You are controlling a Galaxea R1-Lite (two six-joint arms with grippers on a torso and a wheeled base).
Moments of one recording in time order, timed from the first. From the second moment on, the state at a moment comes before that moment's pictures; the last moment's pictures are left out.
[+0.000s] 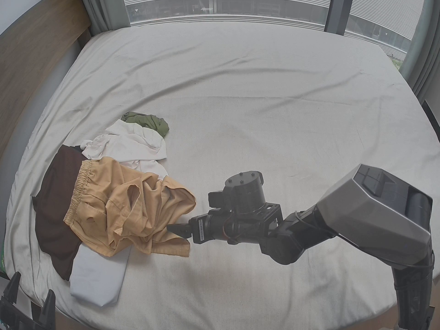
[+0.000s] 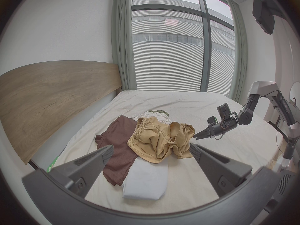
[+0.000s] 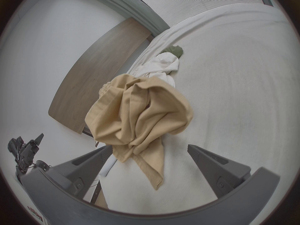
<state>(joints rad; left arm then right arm) 0.01 0.02 -0.02 0.00 0.00 0.00 0.79 2.39 -1.32 -0.64 0.26 0.35</state>
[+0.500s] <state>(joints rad) 0.01 0.02 -0.02 0.00 0.00 0.00 0.82 2.46 -1.35 -0.64 0.26 0.35</state>
